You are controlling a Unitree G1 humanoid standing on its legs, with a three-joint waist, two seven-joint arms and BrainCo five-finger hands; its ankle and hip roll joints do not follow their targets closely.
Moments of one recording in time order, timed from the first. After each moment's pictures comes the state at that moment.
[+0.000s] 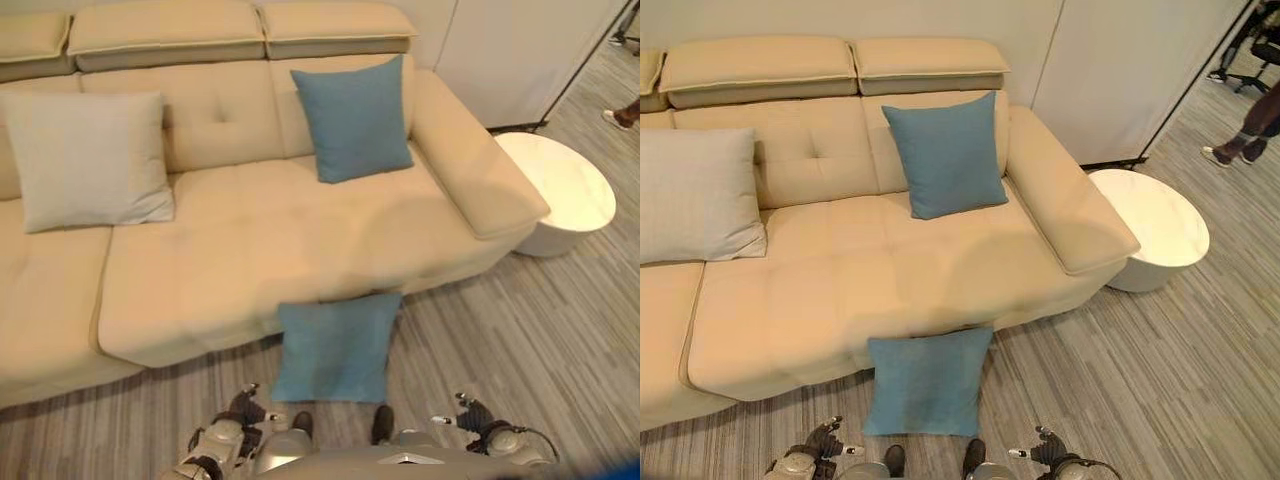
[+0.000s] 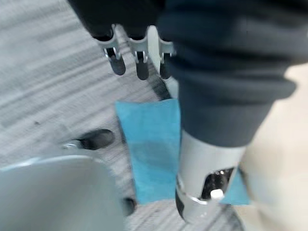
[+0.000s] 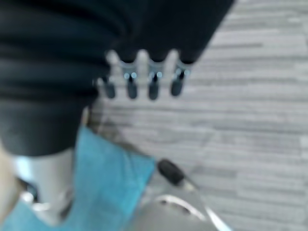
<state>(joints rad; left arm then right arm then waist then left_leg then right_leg) -0.09 0.26 -0.32 1.17 -0.18 -0.13 0.08 -0.04 -0.26 0.36 1.19 0.07 -0.11 -0.08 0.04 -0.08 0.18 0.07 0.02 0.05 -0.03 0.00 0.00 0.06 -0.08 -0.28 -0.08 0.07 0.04</state>
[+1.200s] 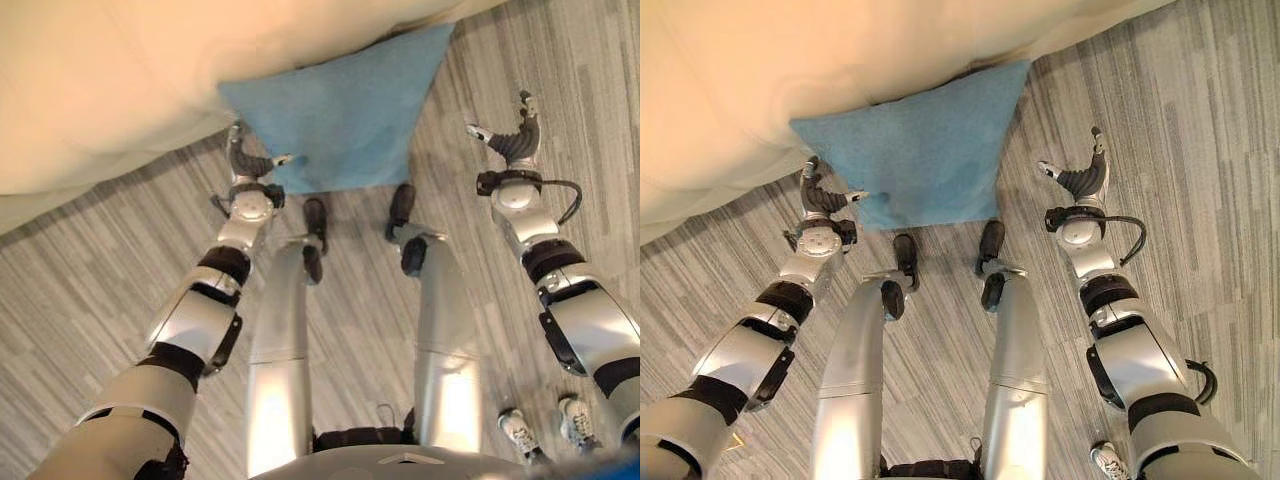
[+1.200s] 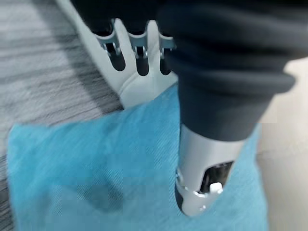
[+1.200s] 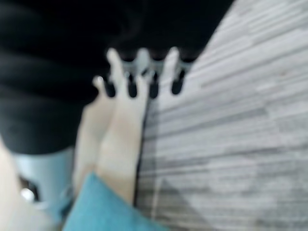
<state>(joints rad) -0.92 0.34 -0.36 1.03 -0.45 -0.20 0.52 -0.94 -0.48 0.37 0.95 0.27 -0.20 -0.55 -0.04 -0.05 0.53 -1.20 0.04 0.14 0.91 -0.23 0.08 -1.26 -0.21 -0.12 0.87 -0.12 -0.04</state>
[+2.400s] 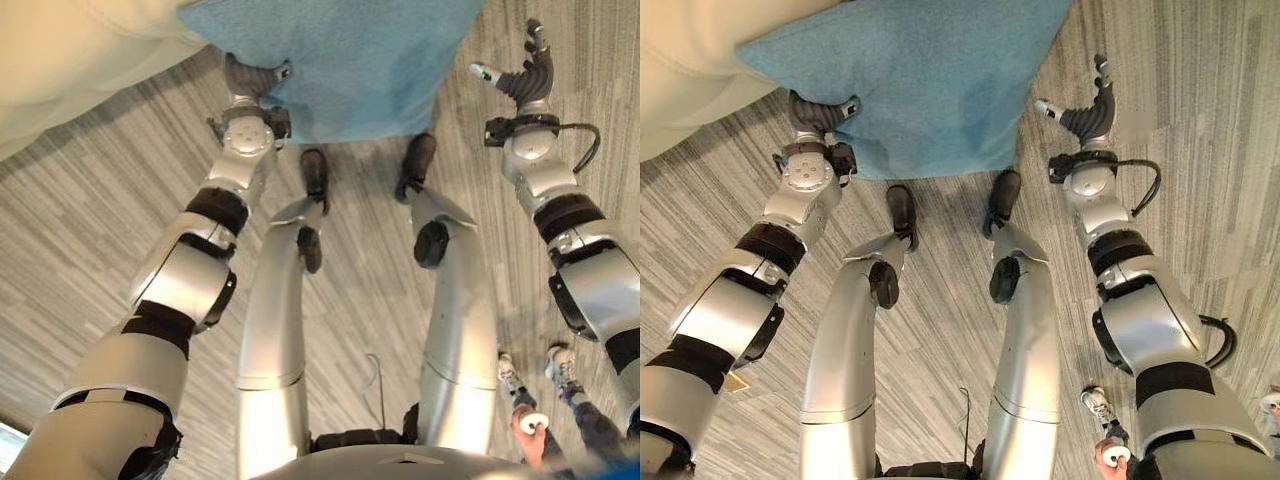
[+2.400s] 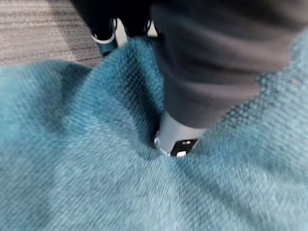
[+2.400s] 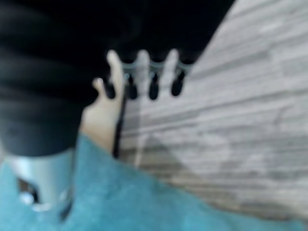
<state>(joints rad) -1.21 0.41 -0.52 0.95 -0.62 -0.24 0.48 -1.21 -0.55 0.48 1.03 0.43 -0.23 -0.44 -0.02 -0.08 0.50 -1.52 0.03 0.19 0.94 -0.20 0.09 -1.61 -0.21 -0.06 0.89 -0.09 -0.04</state>
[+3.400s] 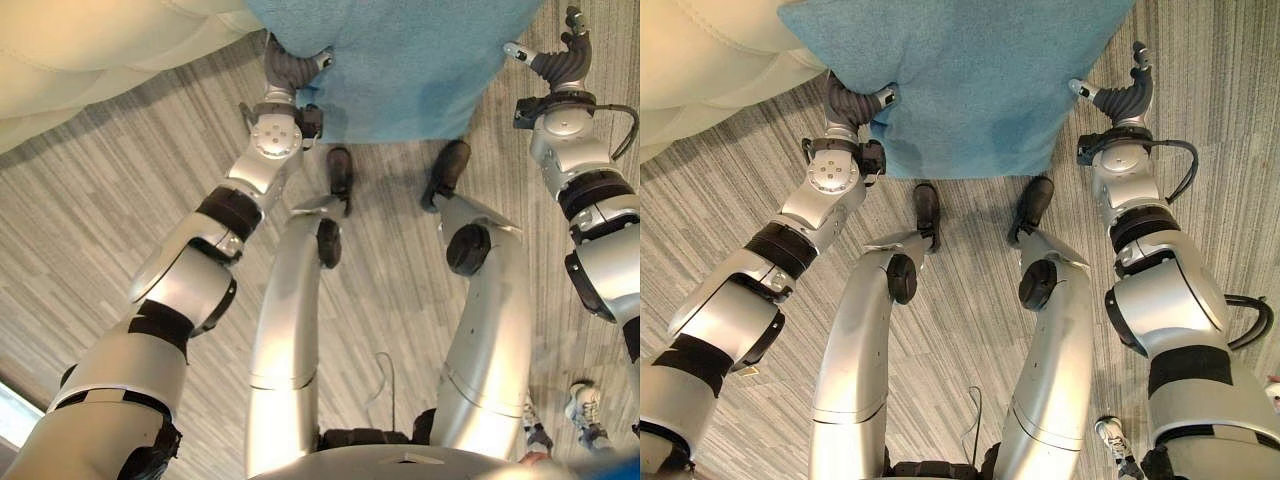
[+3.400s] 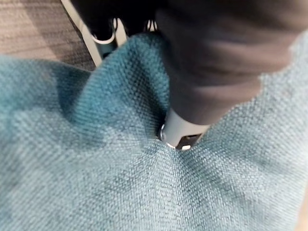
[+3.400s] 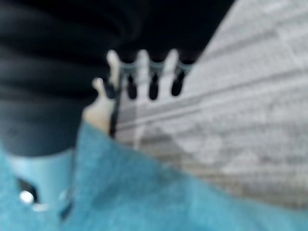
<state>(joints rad) -1.17 0.45 -0.63 0.71 -0.66 -0.24 0.46 -1.30 -0.60 0.56 1.19 0.64 -0.21 -0.38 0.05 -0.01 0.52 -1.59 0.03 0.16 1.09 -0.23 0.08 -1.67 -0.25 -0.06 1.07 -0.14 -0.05</state>
